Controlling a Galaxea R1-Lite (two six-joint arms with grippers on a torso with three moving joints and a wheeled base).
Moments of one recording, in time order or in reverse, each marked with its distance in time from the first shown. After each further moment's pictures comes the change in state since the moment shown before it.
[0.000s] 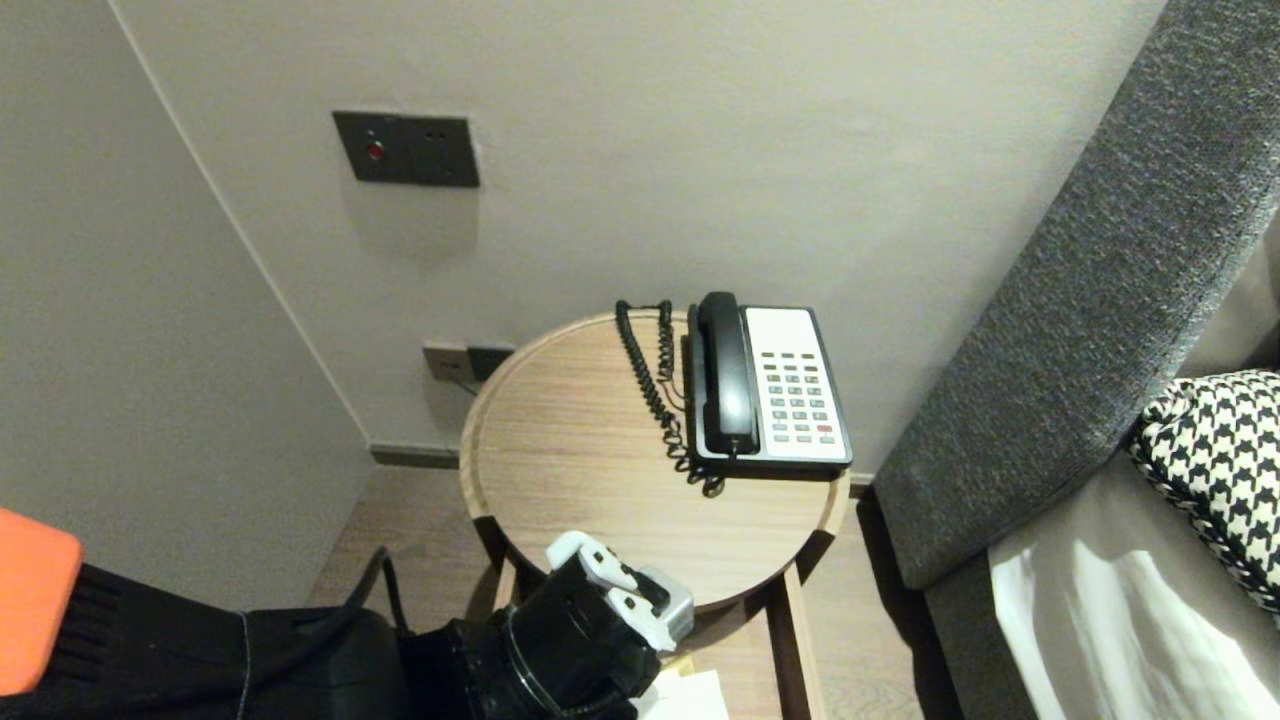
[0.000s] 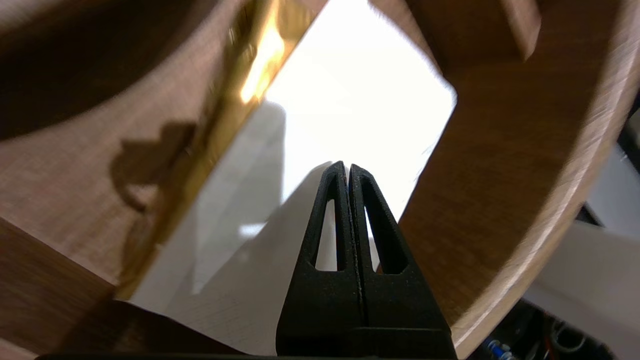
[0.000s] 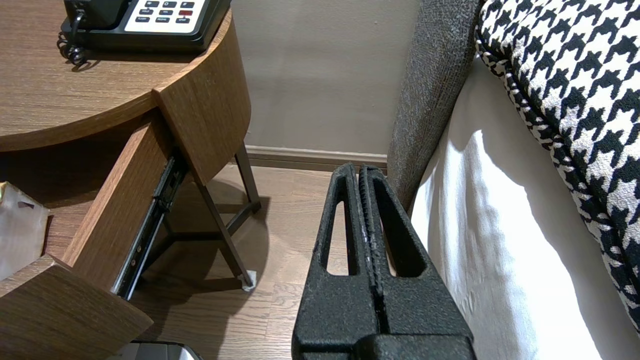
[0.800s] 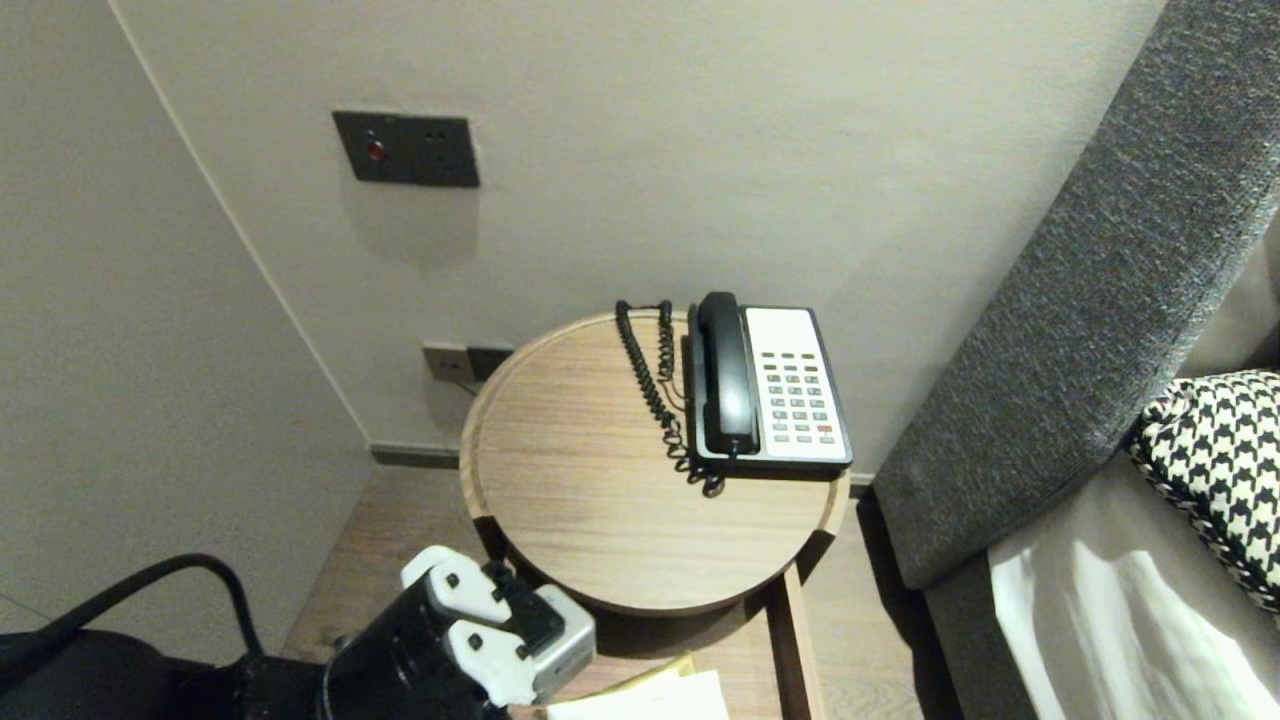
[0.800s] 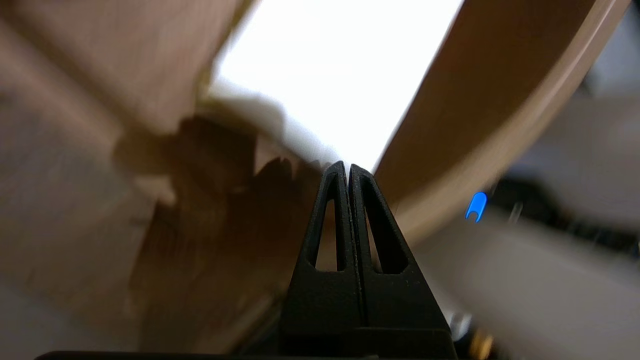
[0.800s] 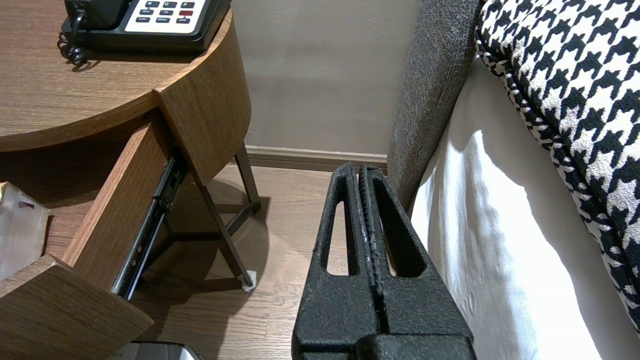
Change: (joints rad) left arm -0.001 -0.270 0.111 0.231 0.037 0.007; right arm 0.000 0.000 0.000 0.000 0.000 0.000
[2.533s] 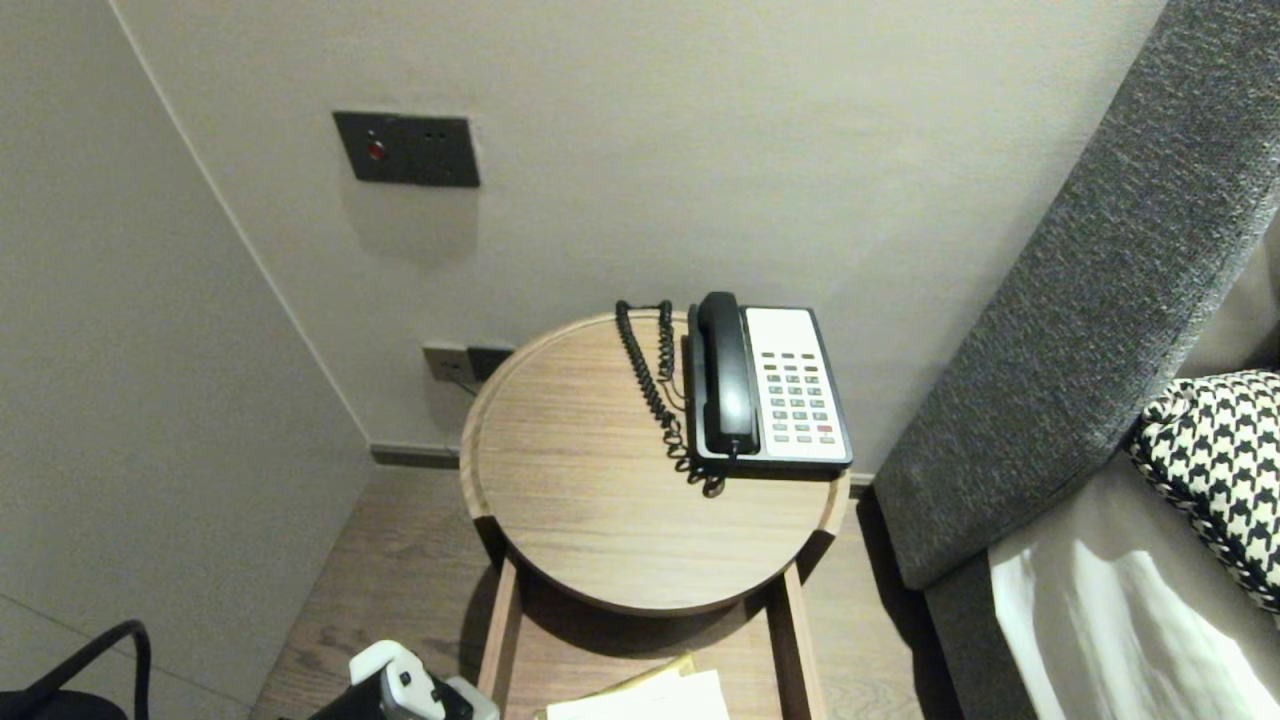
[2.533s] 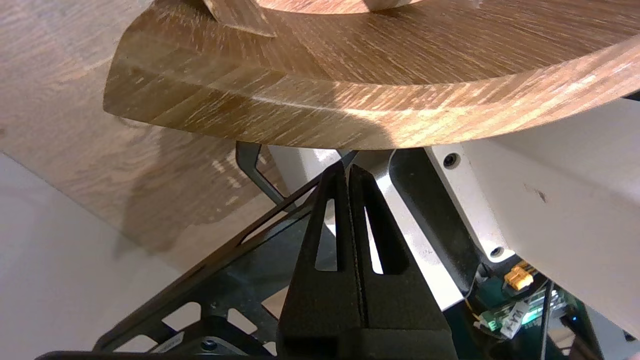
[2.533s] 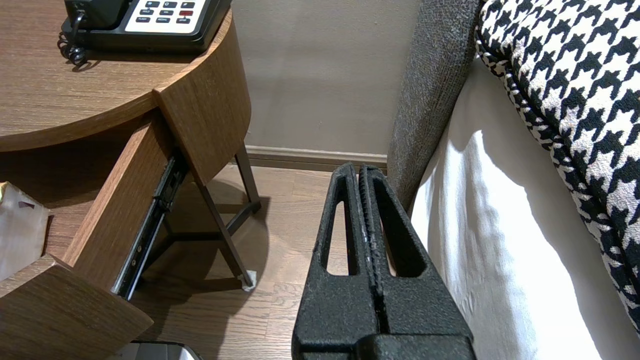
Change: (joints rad) left arm 0.024 -0.011 0.154 0.119 -0.018 -0.129; right arm 0.000 0.000 0.000 0.000 0.000 0.000
